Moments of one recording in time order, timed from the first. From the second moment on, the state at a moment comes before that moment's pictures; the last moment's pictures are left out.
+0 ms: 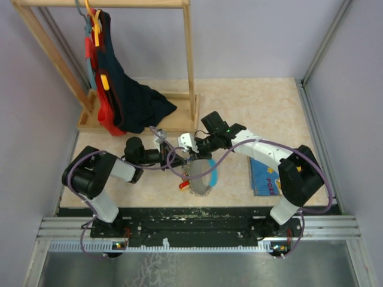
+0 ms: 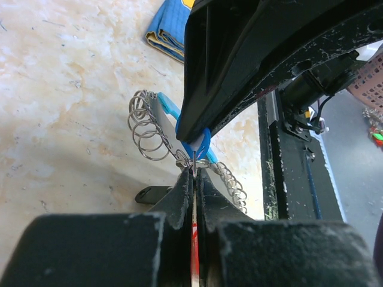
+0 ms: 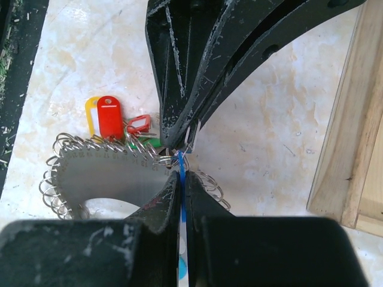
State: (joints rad) left arm -0.40 1.71 0.41 1.26 1.06 -0.43; right arm 0.70 1.62 1.16 -0.51 -0.68 -0.96
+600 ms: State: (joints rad) left arm -0.42 1.65 0.43 1.06 1.07 -0.45; right arm 0.73 1.61 1.16 -0.52 -0.65 -0.93
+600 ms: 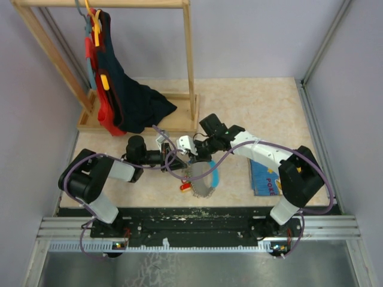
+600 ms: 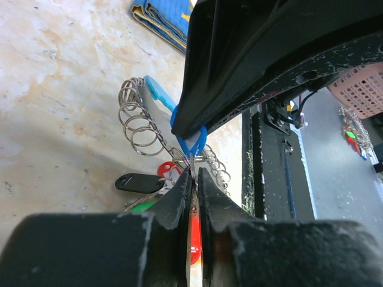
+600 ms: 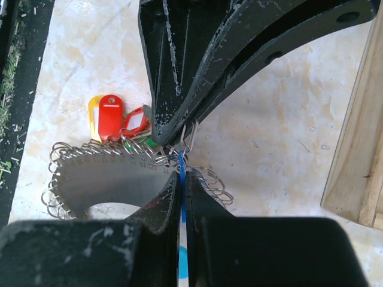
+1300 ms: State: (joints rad) left arm -0.43 1.67 0.43 1.03 1.11 -0.45; right arm 0.73 1.61 1.15 -0.58 -0.65 -0.97
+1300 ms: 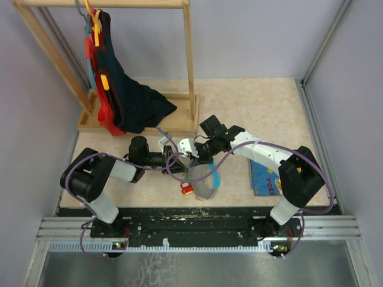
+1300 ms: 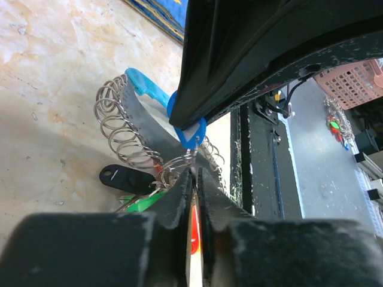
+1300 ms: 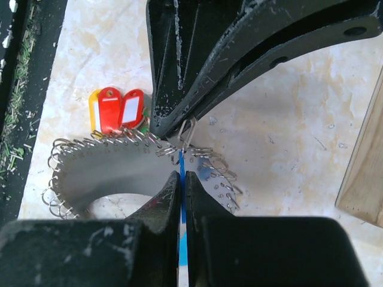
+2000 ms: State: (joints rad) left arm -0.44 1.66 0.50 0.81 1.10 -0.37; right arm 0.73 1.60 1.13 -0.56 -0.62 -0.98
